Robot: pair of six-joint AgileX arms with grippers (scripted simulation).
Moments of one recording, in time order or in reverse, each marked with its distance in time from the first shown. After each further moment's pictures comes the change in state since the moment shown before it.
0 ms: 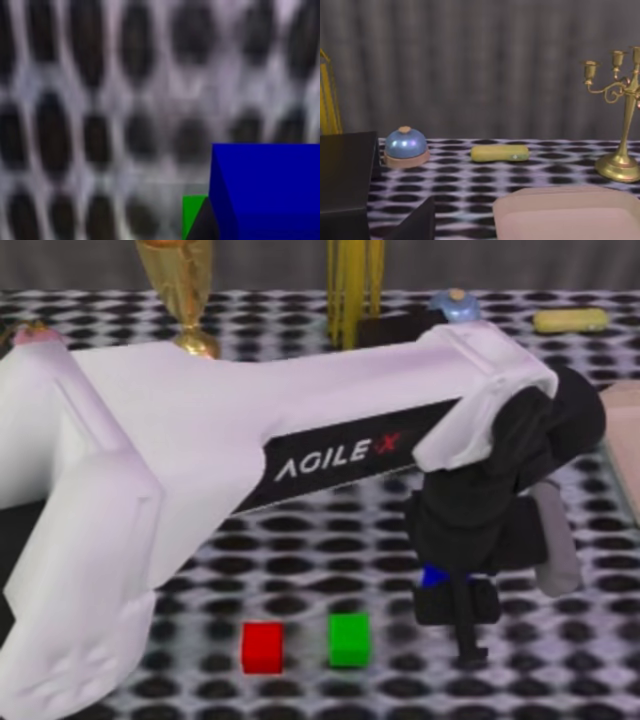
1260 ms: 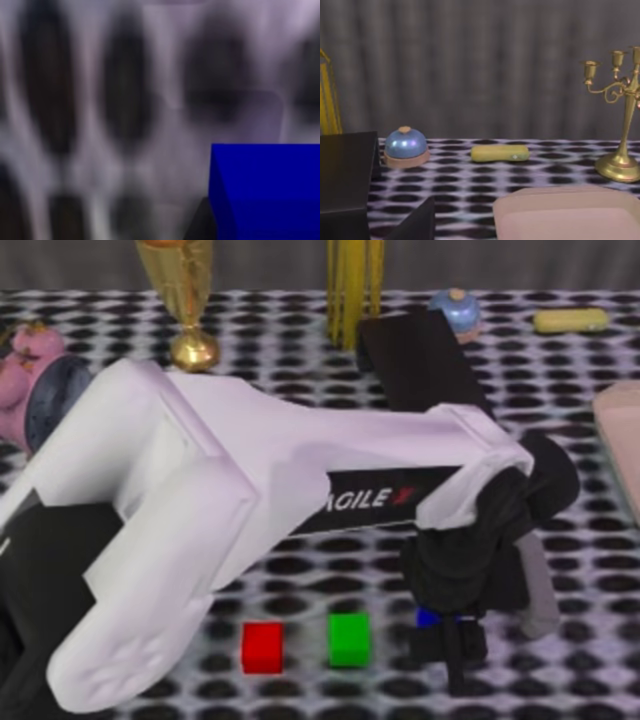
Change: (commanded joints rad) left arm -0.002 0.082 -0.146 0.228 0.001 -0.001; right arm 0.000 0.000 0.000 0.000 0.000 0.000
